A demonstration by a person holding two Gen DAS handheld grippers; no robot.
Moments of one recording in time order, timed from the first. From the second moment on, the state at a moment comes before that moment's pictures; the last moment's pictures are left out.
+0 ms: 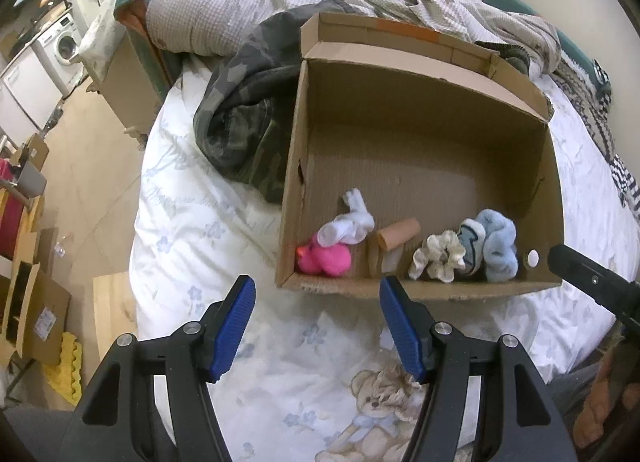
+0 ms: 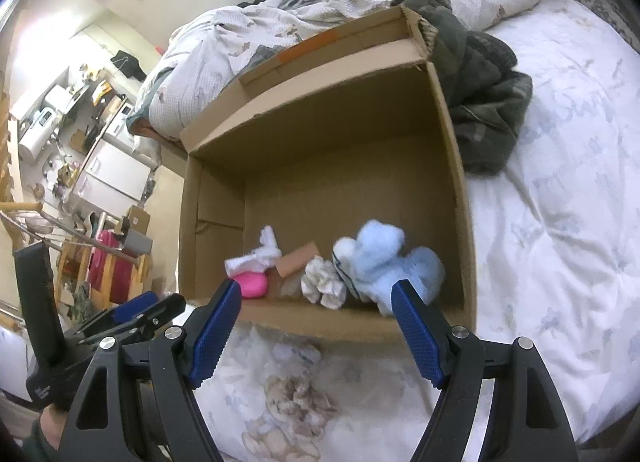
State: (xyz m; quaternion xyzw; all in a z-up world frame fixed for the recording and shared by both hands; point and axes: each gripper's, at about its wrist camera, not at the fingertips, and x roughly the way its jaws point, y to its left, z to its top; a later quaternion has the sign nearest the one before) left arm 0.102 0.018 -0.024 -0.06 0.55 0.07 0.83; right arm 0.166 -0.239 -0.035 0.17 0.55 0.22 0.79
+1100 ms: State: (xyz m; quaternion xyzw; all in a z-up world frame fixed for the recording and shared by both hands) left arm 0.101 -0.076 -0.168 -0.08 0.73 -0.05 0.68; right arm 0.148 -0.244 -0.080 0.18 0.62 0.18 0.74
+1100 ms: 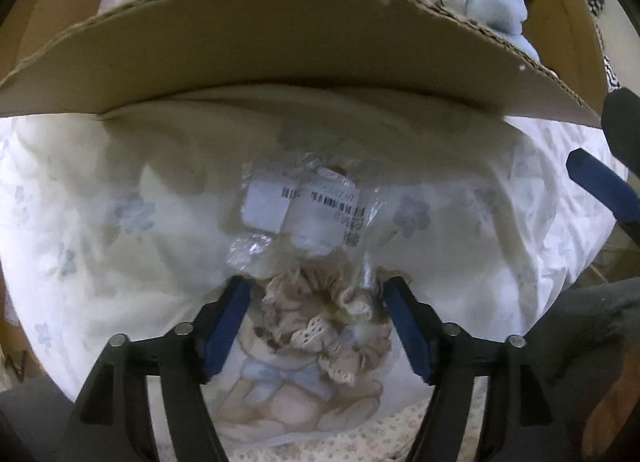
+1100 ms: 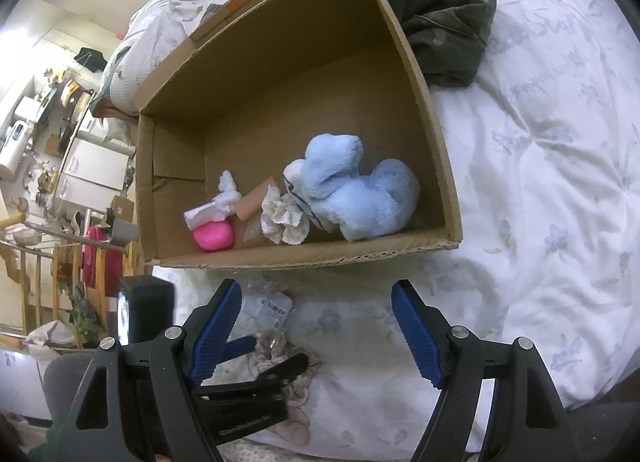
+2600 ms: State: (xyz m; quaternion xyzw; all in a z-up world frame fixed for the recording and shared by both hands) left arm 0.080 0.051 -0.082 -0.12 0.64 0.07 0.75; right arm 0.137 -0.101 -0.141 -0.02 0.66 0.27 0.70
